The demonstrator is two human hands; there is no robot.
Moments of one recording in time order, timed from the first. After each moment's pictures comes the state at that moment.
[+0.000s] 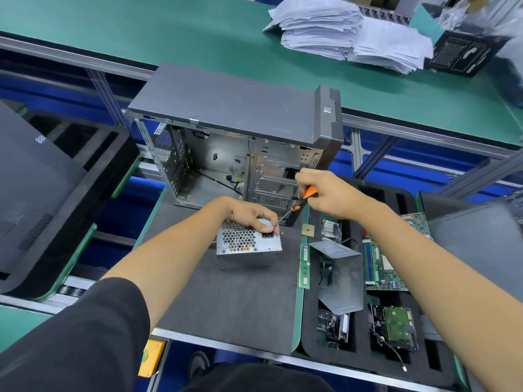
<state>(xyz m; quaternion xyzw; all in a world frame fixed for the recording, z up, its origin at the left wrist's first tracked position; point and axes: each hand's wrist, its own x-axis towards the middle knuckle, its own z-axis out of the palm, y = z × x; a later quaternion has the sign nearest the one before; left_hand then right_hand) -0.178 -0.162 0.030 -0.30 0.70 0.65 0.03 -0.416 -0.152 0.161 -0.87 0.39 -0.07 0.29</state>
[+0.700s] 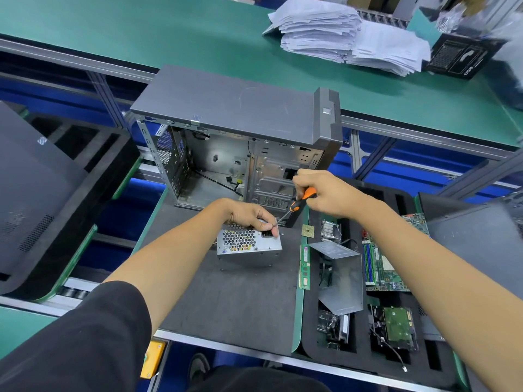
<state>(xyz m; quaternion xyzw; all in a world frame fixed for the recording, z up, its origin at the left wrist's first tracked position) -0.176 -0.165 0.020 -0.33 0.70 0.63 0.03 -0.412 -0.151 0.163 -0.88 0.38 -0.07 0.29</state>
